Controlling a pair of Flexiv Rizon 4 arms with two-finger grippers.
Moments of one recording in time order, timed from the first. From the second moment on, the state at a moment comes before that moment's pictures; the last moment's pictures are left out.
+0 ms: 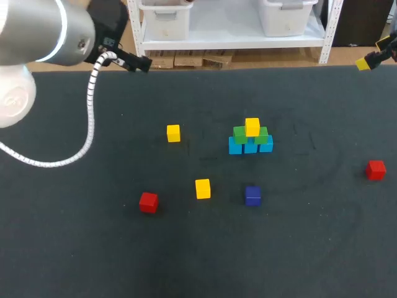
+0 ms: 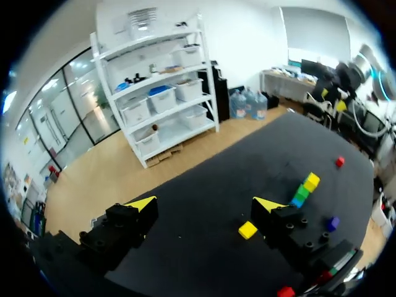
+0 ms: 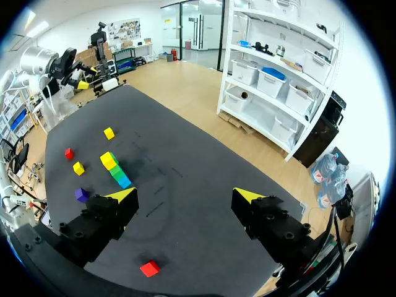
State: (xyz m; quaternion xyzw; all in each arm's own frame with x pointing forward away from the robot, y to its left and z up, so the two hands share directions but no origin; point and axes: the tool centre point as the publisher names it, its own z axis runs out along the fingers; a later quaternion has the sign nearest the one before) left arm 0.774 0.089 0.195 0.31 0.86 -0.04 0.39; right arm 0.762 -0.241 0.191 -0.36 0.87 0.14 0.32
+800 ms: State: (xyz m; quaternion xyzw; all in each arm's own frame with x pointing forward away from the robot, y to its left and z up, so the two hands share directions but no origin) left arm 0.736 0.054 0.155 0.60 0.78 -0.01 0.17; right arm 0.762 -0.241 0.191 -0.36 0.87 0.14 0.32
